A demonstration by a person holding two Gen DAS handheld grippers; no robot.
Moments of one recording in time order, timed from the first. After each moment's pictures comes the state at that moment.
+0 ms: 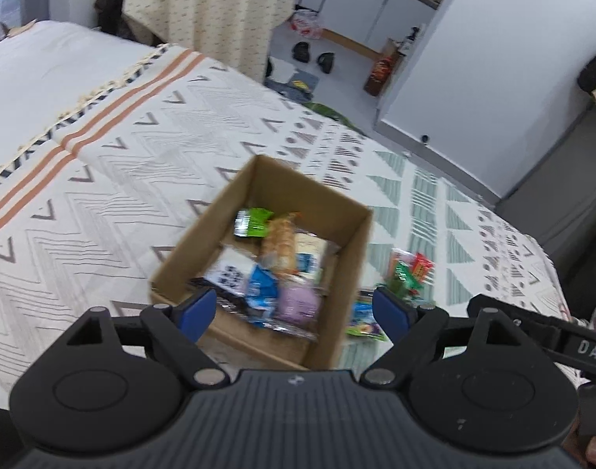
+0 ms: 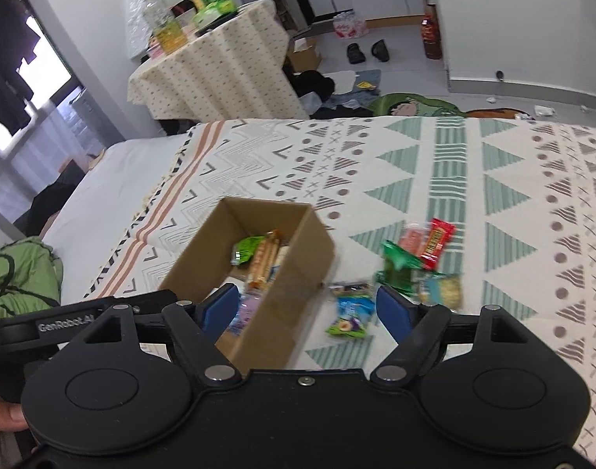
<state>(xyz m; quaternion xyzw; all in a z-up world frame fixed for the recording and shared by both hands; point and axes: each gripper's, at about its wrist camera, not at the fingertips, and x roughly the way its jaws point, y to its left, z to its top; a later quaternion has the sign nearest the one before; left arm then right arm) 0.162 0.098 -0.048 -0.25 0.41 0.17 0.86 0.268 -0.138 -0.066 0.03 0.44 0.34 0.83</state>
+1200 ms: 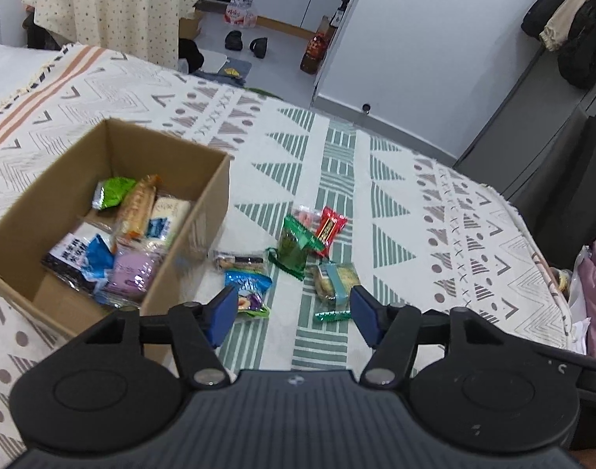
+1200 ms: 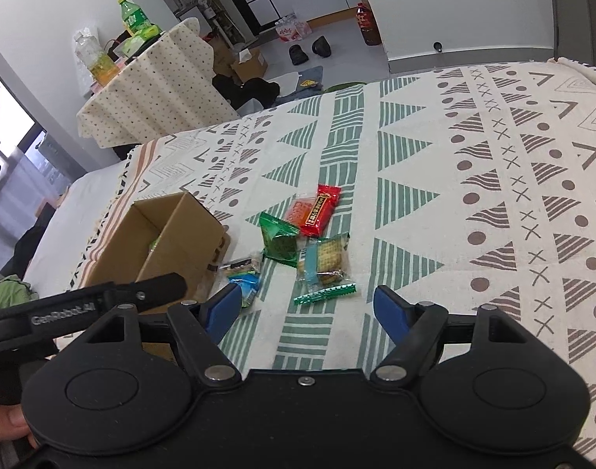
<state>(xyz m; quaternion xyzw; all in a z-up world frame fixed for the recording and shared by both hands) 0.224 -0.016 -0.097 -0.21 0.42 0.10 0.88 0.298 -0.240 -0.137 0.09 0.45 0.29 0.84</state>
